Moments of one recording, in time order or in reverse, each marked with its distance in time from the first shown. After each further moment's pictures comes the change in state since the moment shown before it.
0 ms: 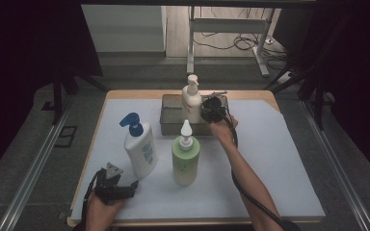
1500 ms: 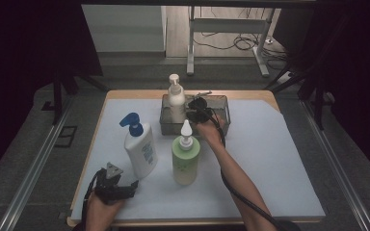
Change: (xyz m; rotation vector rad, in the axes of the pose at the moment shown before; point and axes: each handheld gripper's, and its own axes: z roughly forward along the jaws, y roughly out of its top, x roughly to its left) left arm -0.001 0.000 0.000 -0.003 0.000 -0.006; right arm 0.040 0.011 0.018 0.021 0.053 -0.035
